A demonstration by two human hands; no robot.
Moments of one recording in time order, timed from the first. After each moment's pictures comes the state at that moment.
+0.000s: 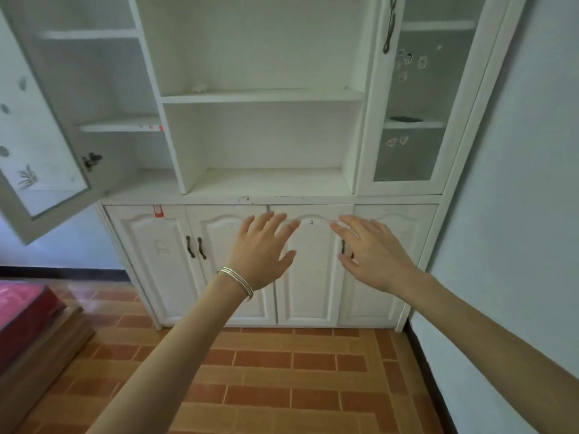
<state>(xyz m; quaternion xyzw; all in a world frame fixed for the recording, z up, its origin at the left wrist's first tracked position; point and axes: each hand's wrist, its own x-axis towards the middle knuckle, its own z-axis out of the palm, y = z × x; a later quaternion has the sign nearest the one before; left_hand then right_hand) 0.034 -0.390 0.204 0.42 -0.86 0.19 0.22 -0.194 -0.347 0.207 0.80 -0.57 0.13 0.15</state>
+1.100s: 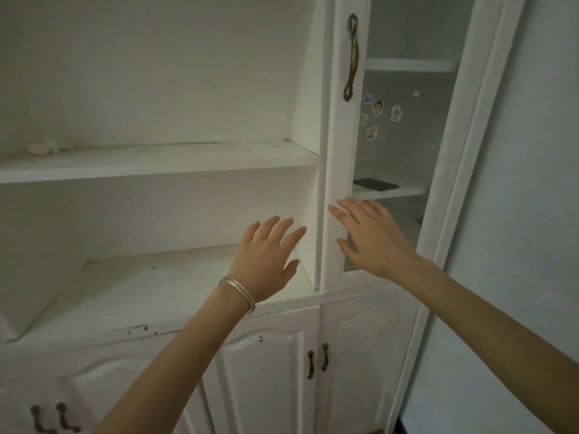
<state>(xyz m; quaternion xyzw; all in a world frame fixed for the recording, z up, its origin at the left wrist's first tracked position) -0.166 -0.814 0.257 0.28 -0.89 0.23 0.28 -0.374 -0.735 0.290 0.70 -0.64 0.13 0.28</state>
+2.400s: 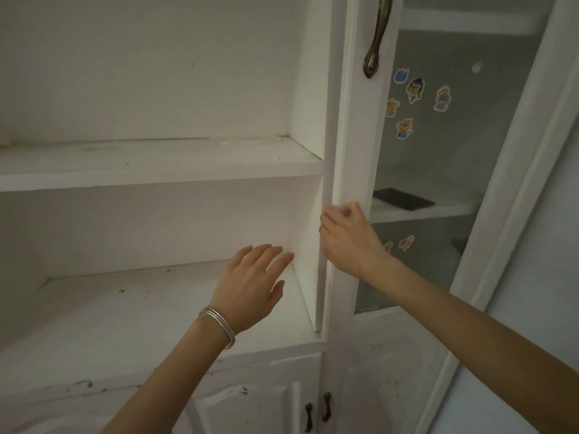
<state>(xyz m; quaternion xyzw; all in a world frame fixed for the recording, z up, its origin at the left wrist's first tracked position) -0.226 -0.945 0.214 0.28 -0.89 0.20 0.29 -0.435 -0.911 0.271 0.68 -0.58 -0.07 0.44</state>
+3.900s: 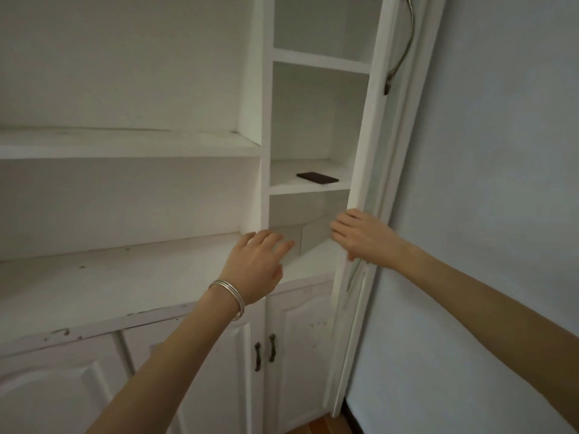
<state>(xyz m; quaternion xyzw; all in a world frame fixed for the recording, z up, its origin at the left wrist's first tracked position) -0.241 -0.779 0.231 0.19 -0.91 0.18 0.32 -0.470 -0.691 0.288 0.71 -0.52 -0.23 0.42</state>
